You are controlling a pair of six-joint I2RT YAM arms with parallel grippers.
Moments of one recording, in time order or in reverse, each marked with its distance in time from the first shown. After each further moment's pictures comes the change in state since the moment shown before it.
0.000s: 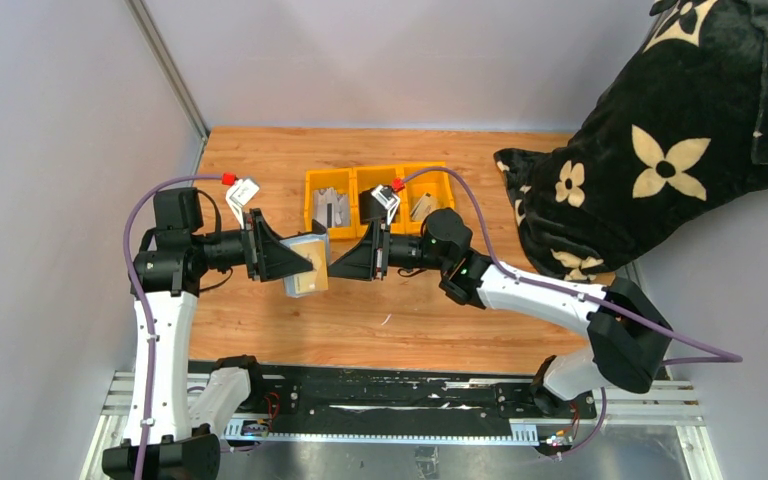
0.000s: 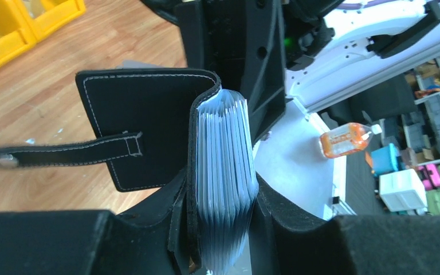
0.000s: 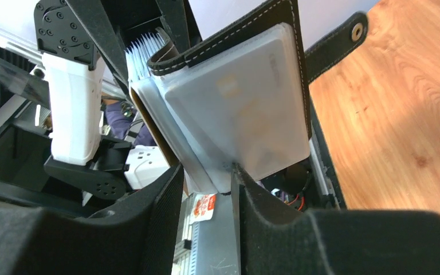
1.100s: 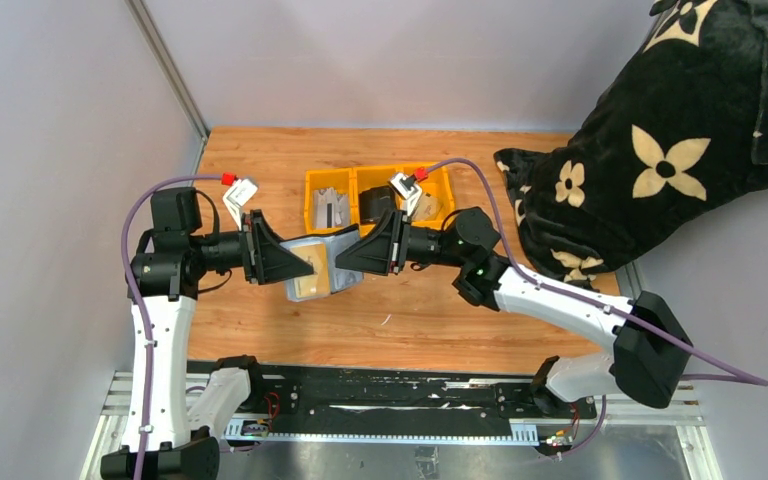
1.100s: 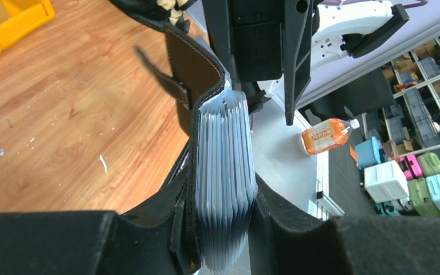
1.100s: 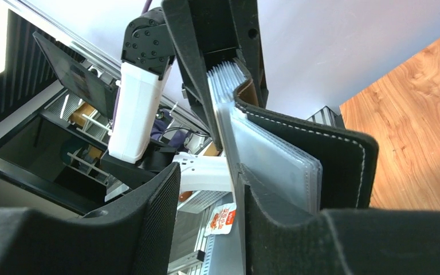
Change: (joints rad) left arm -0.009 -0.013 0.028 -0.016 0.063 -0.036; right arm -0.029 -0.110 -0.016 0.105 -0.025 0.073
